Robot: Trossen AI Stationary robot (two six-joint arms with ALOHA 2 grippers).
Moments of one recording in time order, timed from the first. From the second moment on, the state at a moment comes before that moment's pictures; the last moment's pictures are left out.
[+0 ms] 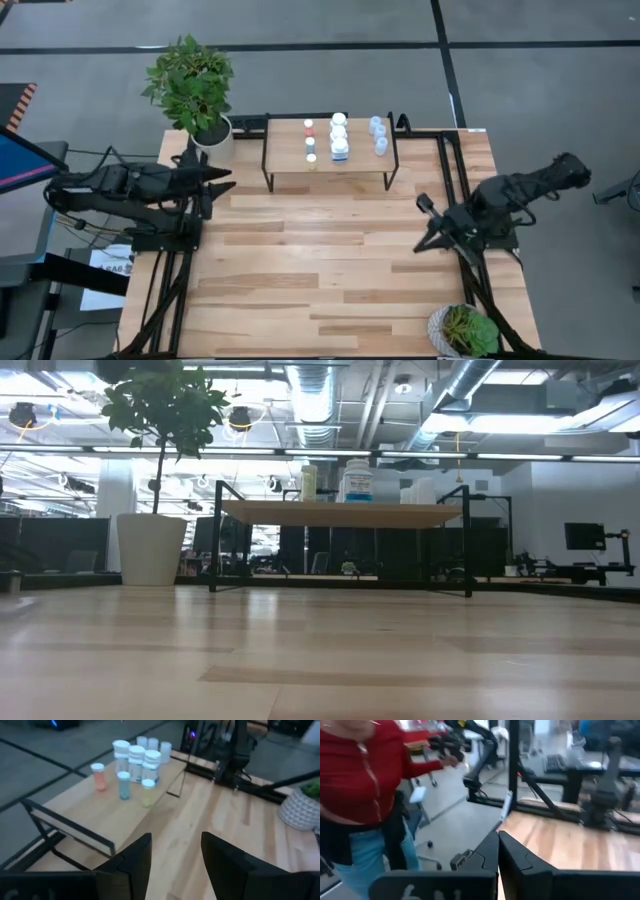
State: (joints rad) left arm -0.12 0.64 0.99 -0.80 -0.45 -0.38; right arm 0.45 0.76 0.93 -0.29 -0.10 0.06
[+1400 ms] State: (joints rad) left arm -0.12 0.00 0.06 -0.09 -0.50 -0.18; right arm -0.04 0.03 0.01 0.07 -0.48 0.06
